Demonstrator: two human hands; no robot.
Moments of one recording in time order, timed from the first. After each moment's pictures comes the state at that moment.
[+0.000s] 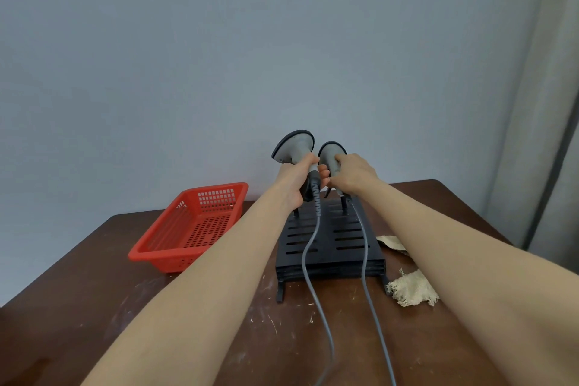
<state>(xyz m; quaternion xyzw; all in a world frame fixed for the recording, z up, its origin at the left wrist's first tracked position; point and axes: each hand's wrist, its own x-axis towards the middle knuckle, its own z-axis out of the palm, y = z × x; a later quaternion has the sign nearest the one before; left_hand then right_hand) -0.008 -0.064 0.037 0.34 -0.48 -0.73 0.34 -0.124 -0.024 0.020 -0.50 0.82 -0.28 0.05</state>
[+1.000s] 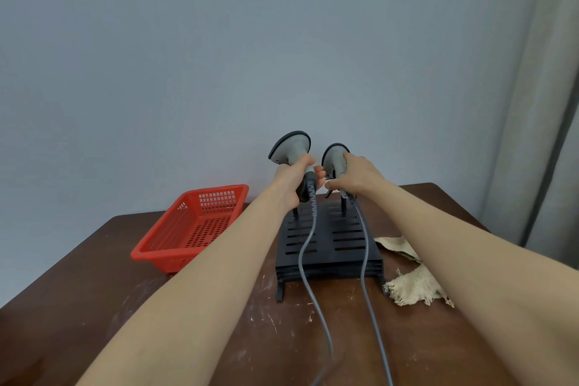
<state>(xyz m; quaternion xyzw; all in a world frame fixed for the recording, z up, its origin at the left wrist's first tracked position) 0.000 -0.064 0.041 0.34 -0.49 -0.73 0.35 -0.132 -0.013 0.022 -0.49 0.81 -0.31 0.08</state>
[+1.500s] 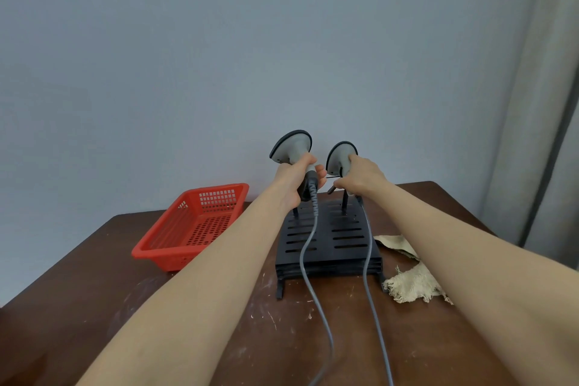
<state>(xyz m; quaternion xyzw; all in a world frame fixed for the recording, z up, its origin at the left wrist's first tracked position) 0.000 -0.061 0.040 0.33 -0.48 -0.73 0.34 -0.132 -0.008 0.019 -0.47 0.82 -0.31 0.08</state>
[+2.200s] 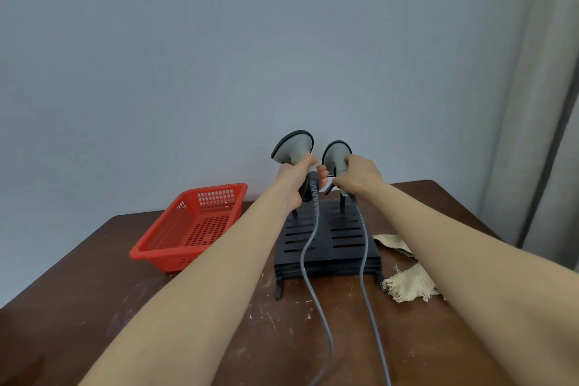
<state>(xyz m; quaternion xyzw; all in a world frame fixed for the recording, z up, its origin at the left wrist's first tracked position) -0.006 -0.059 0.038 0.34 -0.49 -0.73 0.34 -0.128 -0.008 0.021 -0.47 0.82 -0.33 0.07</state>
